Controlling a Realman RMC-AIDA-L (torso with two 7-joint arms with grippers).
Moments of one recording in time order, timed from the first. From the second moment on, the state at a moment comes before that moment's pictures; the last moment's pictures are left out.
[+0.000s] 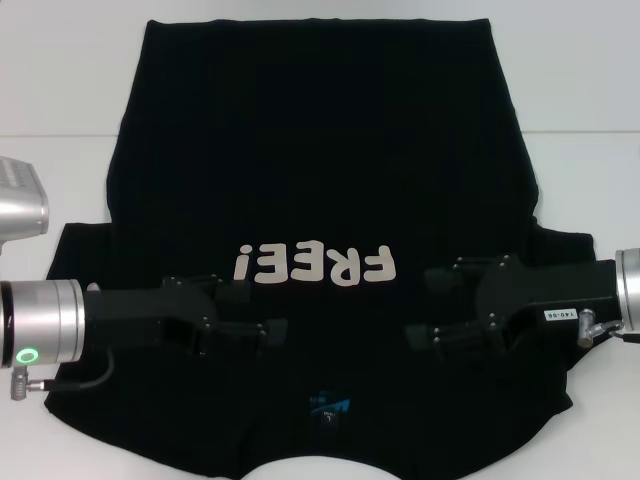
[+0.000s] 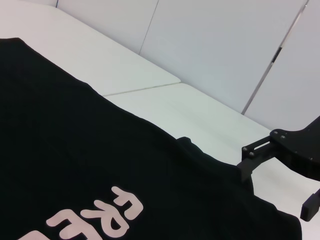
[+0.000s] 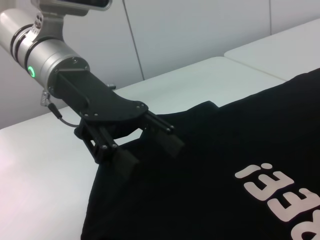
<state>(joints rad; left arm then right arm) -0.46 -2.16 0.75 0.88 2.09 1.54 -1.67 0.59 2.09 -0.88 -0.79 -2.08 -1.51 1.54</state>
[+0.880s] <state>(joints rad) -0.44 -2.12 0.43 0.89 2.06 1.54 -1.97 0.58 2.09 -0.75 -0.81 -2.07 -1.39 1.86</state>
